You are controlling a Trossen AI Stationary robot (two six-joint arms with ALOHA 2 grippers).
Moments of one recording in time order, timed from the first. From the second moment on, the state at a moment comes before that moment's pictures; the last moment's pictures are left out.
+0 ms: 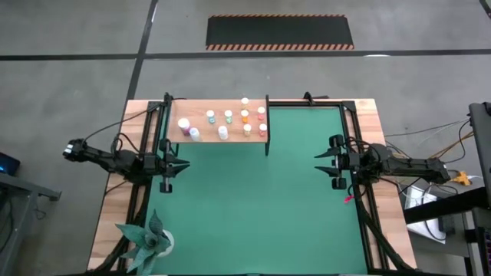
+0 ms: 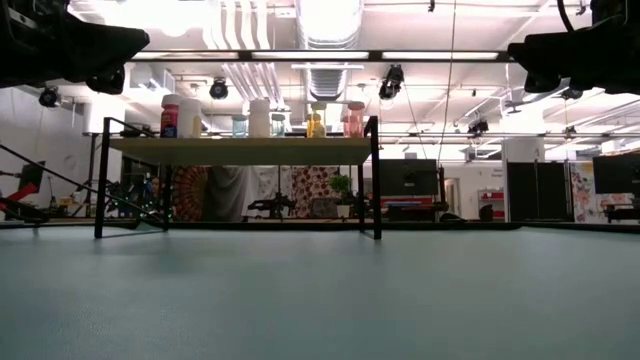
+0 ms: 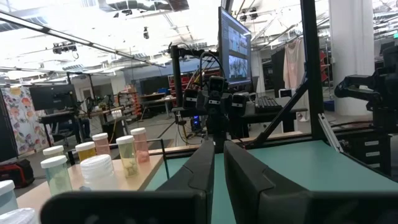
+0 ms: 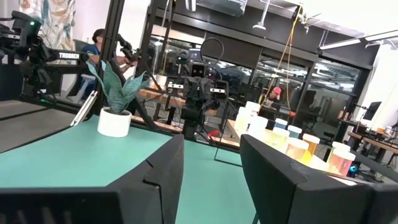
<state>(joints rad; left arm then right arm) -0.31 0.11 0.00 0.30 -0.35 0.22 -0.05 0.04 0.01 0.21 -0.15 -0.26</state>
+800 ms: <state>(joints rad) -0.31 0.11 0.00 0.30 -0.35 0.22 -0.05 0.04 0.01 0.21 -0.15 -0.26</state>
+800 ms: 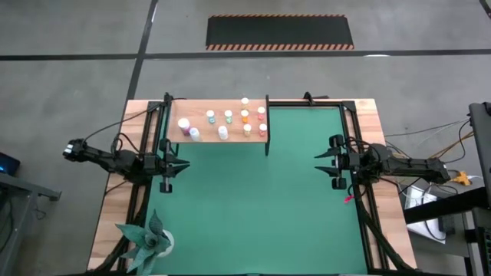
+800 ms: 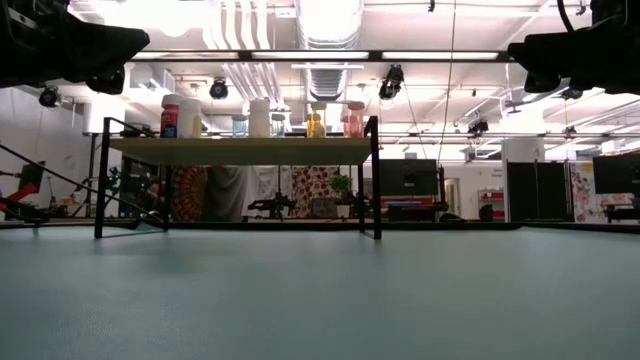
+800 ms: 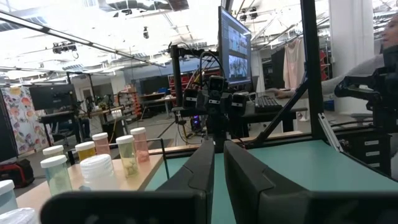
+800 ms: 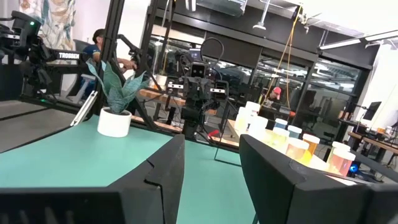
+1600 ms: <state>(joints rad) -0.31 0.11 0.00 0.30 -0.35 0.22 -0.05 0.04 0.01 0.21 -0.15 -0.26</state>
